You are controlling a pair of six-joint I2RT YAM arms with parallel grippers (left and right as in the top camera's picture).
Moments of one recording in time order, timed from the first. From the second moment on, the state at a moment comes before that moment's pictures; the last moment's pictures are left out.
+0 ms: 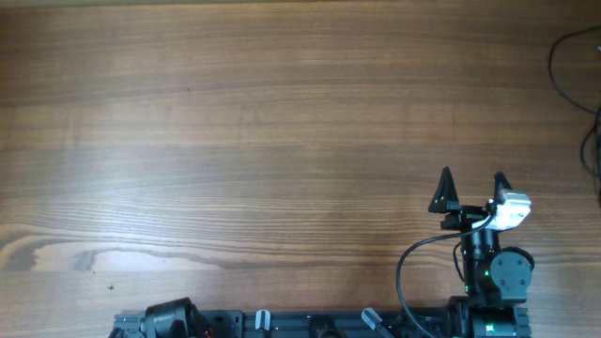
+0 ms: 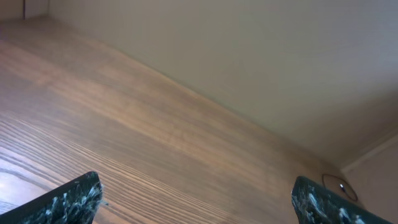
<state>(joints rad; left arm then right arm) 0.21 0.05 1.33 -1.47 0.19 -0.47 -0.02 0.02 0.01 0.01 0.03 0.17</state>
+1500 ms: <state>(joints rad) 0.03 0.01 0.01 0.15 -0.06 -0.58 -0.02 0.02 0.01 0.00 0.03 0.17</state>
